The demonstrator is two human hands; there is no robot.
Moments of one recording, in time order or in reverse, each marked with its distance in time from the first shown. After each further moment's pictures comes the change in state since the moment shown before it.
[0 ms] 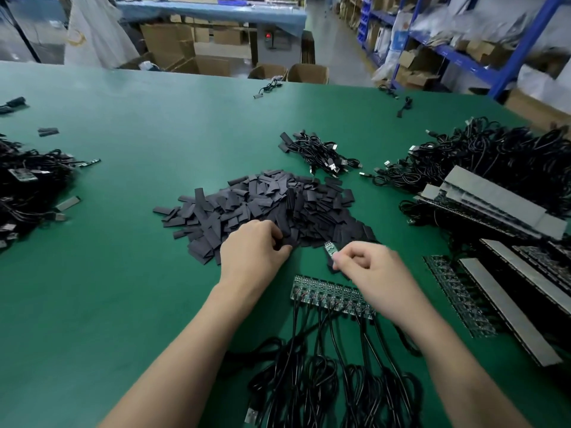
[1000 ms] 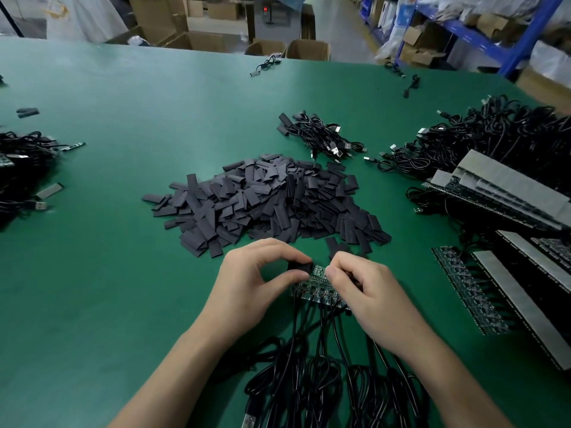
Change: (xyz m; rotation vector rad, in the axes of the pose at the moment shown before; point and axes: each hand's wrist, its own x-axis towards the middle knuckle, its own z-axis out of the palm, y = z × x) left_hand -0.051 -0.016 -0.009 -0.621 -0.072 0.353; right_hand -0.017 0.010 0.022 0.023 -0.068 -0.248
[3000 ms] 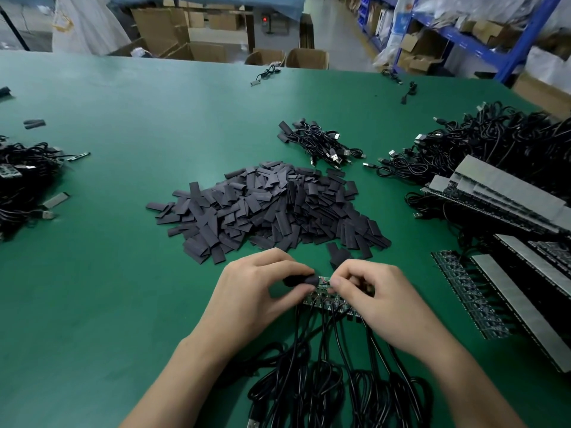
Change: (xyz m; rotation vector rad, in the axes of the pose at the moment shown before) left_hand -0.004 0.005 -0.002 0.229 -0.021 0.164; right_hand -0.001 0.000 -0.014 0.023 -0.036 0.089
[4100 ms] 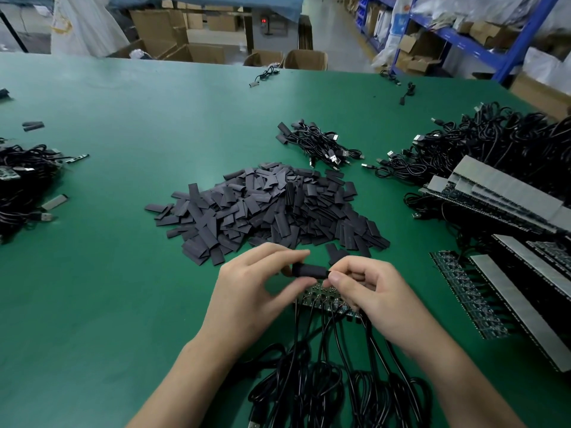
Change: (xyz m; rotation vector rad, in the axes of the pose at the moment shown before) left_hand 0.000 0.002 0.004 -0.032 0.193 0.035; right_hand 0.003 0.000 0.005 0.281 -0.024 0.038
